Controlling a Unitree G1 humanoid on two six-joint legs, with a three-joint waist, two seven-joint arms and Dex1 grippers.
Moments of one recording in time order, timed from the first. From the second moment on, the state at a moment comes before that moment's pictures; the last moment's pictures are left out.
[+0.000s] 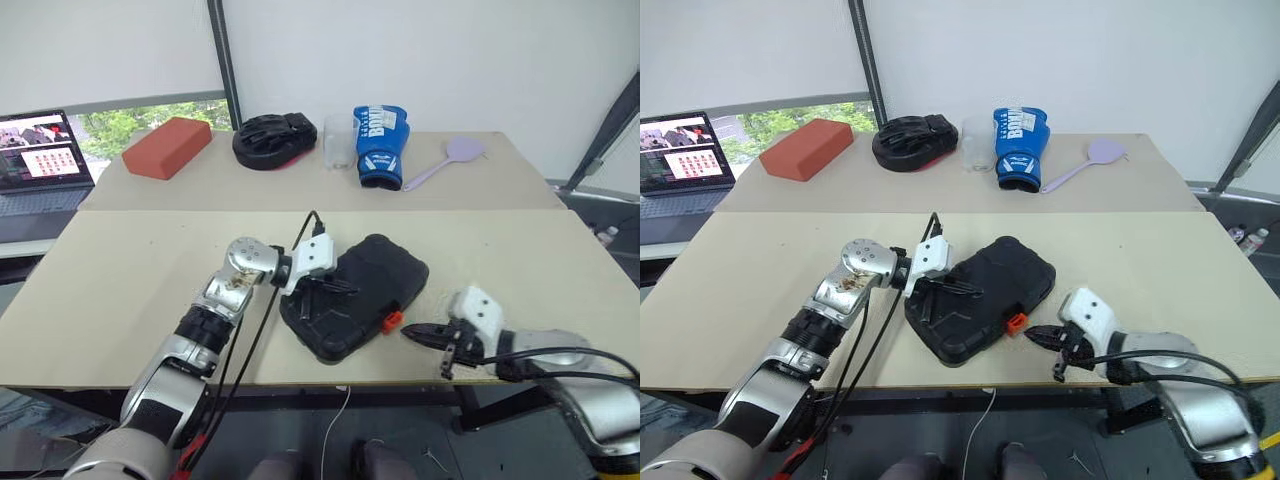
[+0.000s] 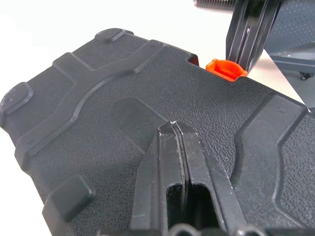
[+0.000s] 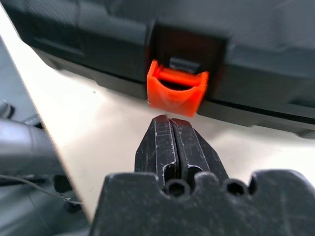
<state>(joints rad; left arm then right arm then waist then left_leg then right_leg) -0.84 0.34 -0.32 0.46 -0.07 0.04 -1.28 -0.06 -0.77 -0.08 -0.49 0.41 0.62 0.87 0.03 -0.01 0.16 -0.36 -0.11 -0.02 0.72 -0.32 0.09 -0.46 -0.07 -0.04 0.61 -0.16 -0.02</state>
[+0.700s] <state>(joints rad) -0.86 0.33 -0.33 0.49 -0.07 0.02 -1.28 0.01 -0.78 -0.13 -0.49 0.44 0.69 0.80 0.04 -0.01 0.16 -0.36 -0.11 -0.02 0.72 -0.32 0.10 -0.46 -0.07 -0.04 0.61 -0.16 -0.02</state>
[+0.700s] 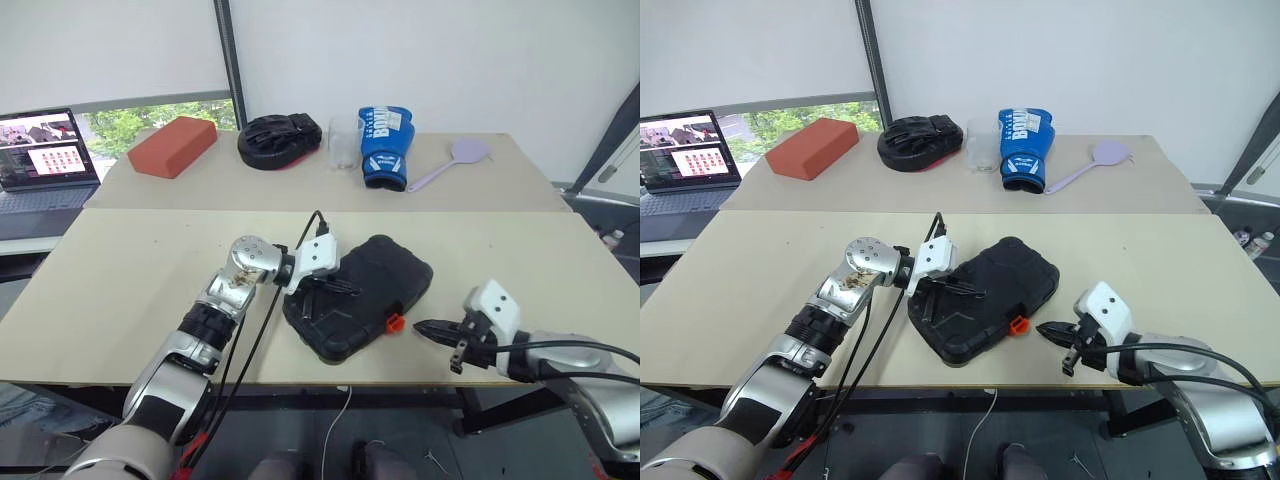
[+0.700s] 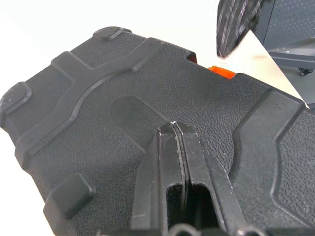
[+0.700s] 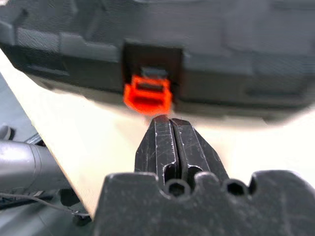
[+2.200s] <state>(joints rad) -0.94 0.28 -0.31 0.70 0.00 -0.05 -1.26 -0.10 -0.72 -0.04 -0.43 0.43 0.74 0.75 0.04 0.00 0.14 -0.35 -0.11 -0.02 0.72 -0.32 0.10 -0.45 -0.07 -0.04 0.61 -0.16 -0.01</state>
